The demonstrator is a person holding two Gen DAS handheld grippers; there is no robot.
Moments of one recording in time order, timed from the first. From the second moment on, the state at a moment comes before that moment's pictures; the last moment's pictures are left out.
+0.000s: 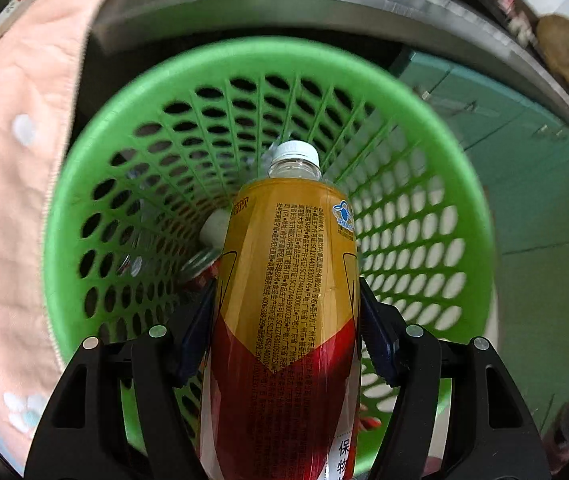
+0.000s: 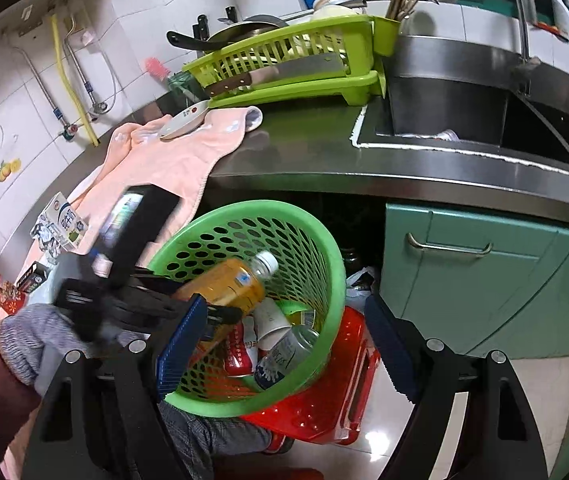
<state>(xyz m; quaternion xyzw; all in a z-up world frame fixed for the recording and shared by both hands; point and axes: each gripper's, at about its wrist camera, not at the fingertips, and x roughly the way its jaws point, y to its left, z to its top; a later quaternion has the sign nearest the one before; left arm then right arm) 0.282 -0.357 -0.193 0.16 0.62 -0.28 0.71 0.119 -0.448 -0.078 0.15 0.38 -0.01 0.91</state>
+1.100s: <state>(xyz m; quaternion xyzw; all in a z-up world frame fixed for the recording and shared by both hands) 0.319 -0.376 -0.250 0.17 0.67 -0.25 0.68 0.110 -0.439 -0.082 0.16 0.37 0.00 0.91</state>
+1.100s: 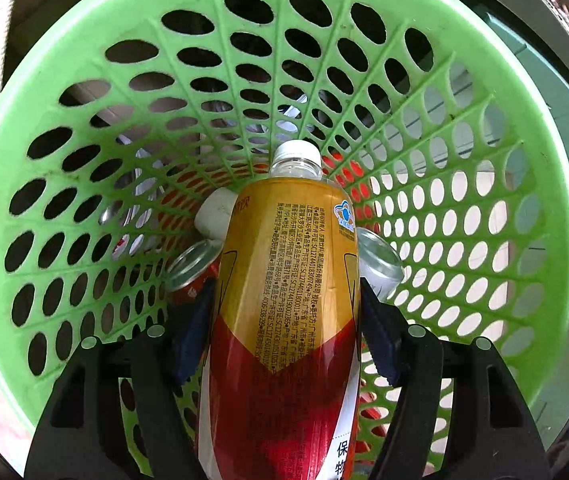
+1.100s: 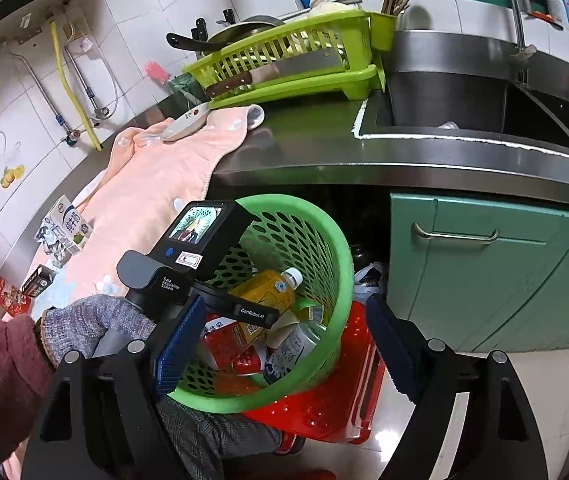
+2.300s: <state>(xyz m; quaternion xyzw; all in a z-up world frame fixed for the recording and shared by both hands) 0.239 -0.125 -0.068 0.03 0.50 -0.16 0.85 0.146 -0.312 -0.028 0.09 0.33 0.13 0.93</state>
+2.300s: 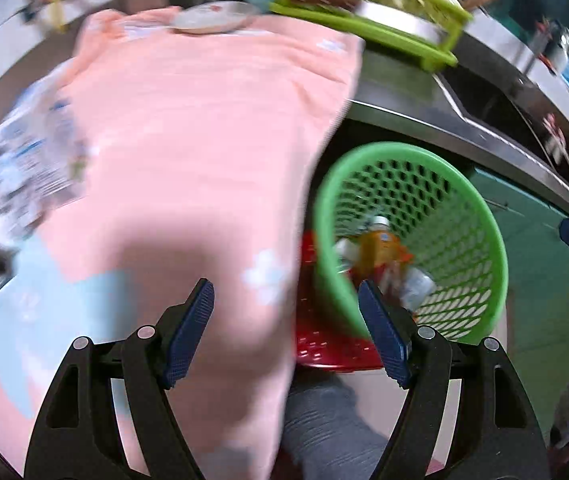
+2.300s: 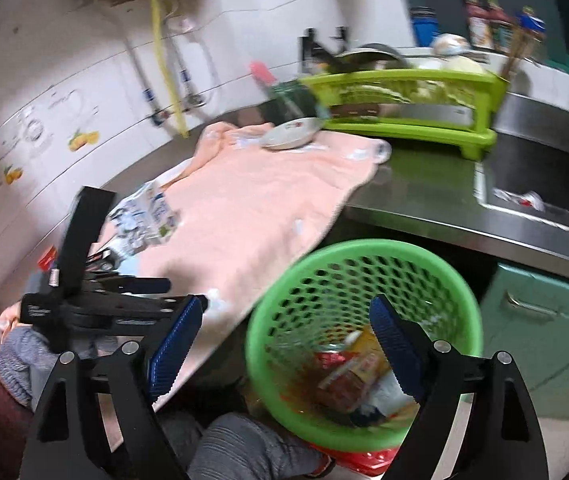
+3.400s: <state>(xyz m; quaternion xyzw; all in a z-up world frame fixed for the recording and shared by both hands) 0.187 0.197 -0.045 -0.05 0.39 0.15 0.91 0.219 -0.074 -0.025 -0.07 0.36 0.37 0.86</state>
